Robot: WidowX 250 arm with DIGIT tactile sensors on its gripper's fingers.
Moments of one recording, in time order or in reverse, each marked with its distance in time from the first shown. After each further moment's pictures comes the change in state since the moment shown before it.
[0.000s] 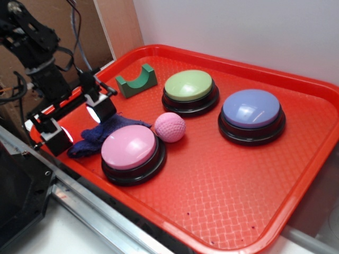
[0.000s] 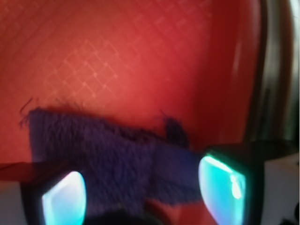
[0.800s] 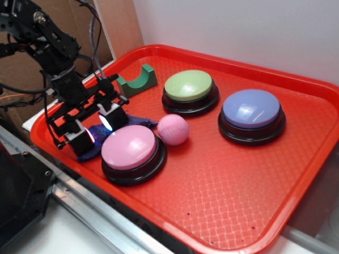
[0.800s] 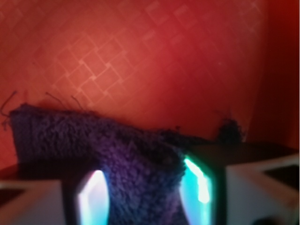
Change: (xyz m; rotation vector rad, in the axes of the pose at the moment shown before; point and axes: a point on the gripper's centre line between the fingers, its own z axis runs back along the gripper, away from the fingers) arm -0.007 -0.014 -0.016 0.006 0.001 -0.049
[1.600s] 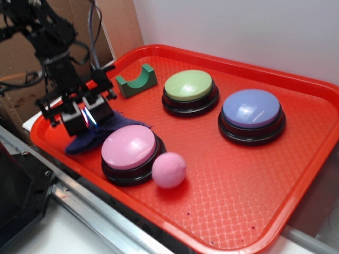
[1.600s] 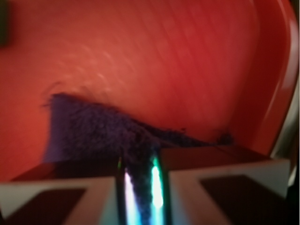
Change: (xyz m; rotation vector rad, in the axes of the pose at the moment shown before) arm 0.006 -0.005 0.034 0.068 -0.035 -0.263
